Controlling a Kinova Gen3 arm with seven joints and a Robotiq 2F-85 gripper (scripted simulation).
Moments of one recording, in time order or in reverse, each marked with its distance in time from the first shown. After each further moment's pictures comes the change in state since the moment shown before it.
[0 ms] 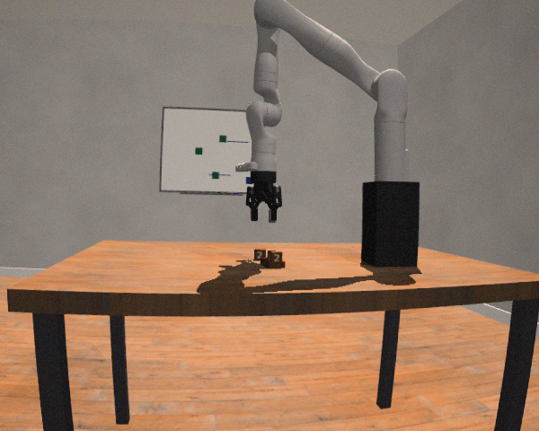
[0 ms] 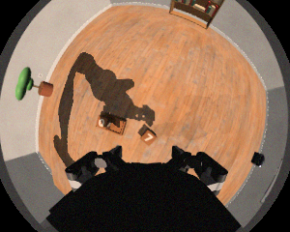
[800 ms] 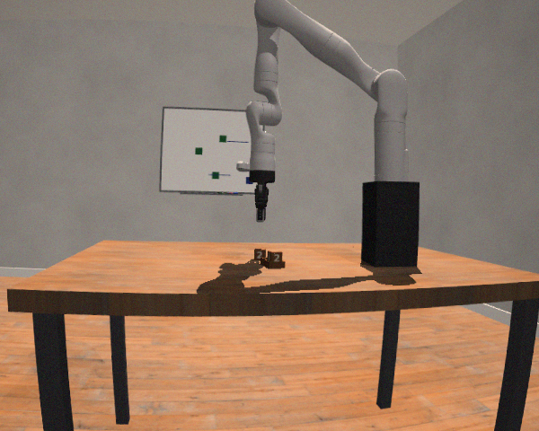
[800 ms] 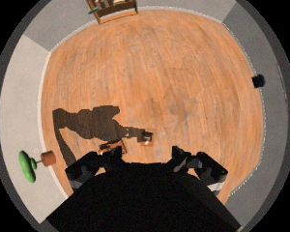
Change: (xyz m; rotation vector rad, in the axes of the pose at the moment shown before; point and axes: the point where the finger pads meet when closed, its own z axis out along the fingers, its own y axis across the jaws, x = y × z) arm 0.005 0.003 -0.002 0.001 0.021 0.667
